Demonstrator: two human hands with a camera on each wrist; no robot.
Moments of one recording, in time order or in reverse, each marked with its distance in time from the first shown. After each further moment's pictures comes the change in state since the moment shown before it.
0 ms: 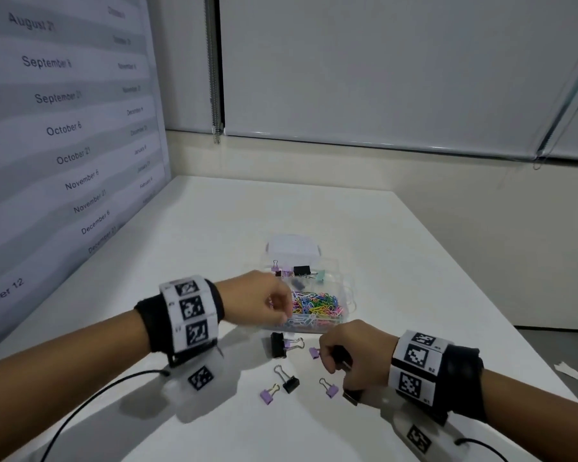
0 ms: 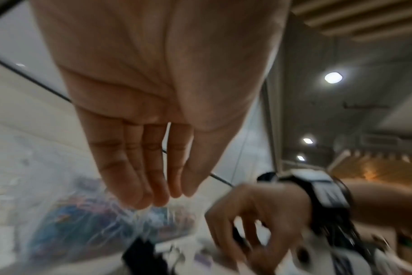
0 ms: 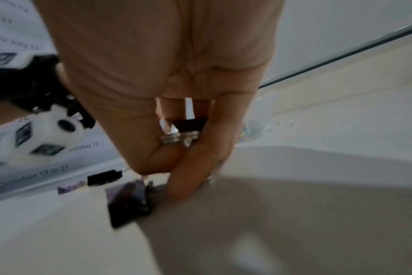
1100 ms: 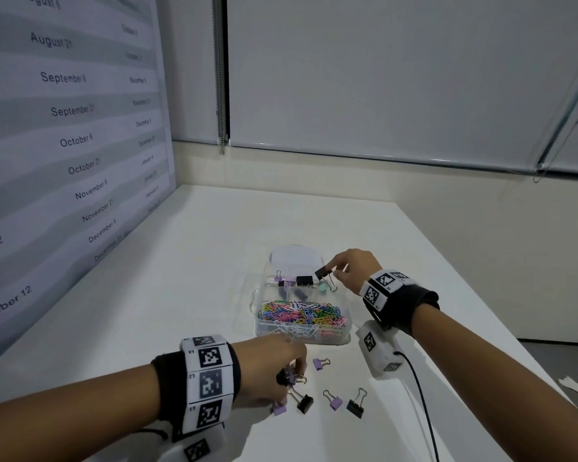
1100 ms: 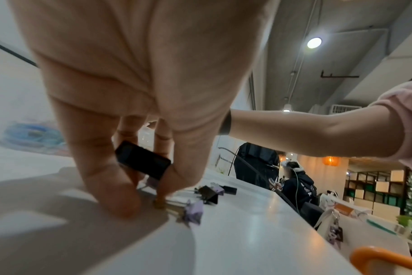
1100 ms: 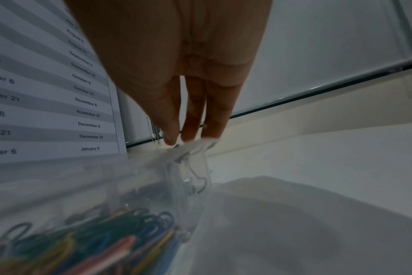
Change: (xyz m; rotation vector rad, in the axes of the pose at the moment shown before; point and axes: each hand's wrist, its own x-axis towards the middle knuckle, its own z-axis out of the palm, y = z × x) left_hand -0.013 0.012 0.057 0.130 -0.157 -0.036; right_hand 0.087 0.049 -0.069 0.026 0.549 0.255
